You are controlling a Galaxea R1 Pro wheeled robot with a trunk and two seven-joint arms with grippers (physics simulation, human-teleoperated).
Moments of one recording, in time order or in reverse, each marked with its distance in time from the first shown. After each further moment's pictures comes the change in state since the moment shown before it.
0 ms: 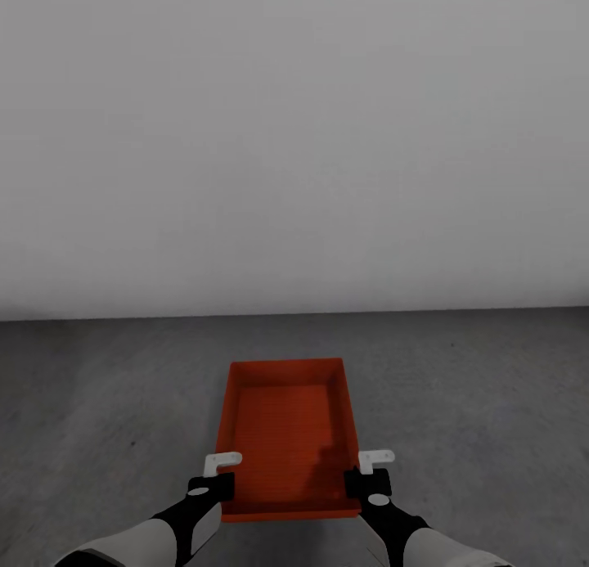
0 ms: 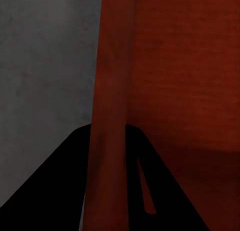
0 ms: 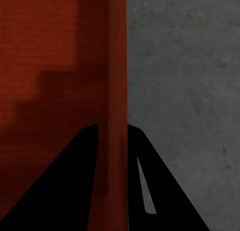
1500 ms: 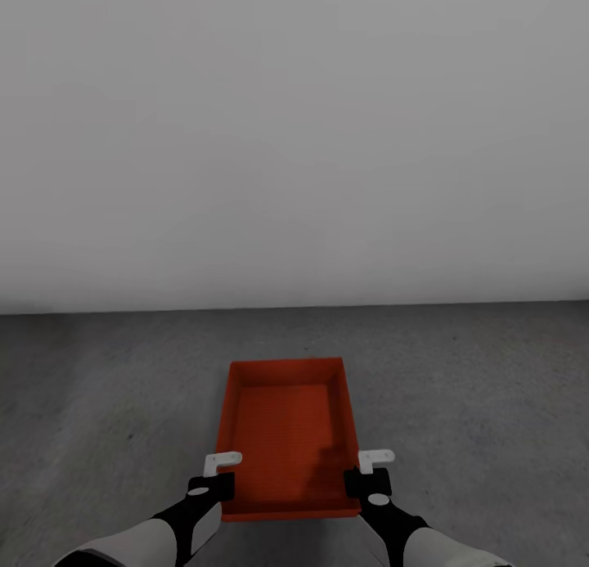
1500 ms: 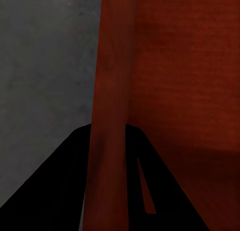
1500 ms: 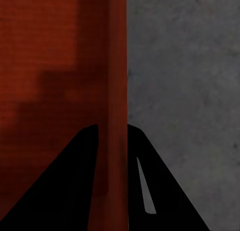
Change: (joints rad) left arm 0.000 0.000 0.000 -0.001 0.000 0.000 0.000; right arm -0.001 0.000 0.000 0.000 0.000 0.000 0.000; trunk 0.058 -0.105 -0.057
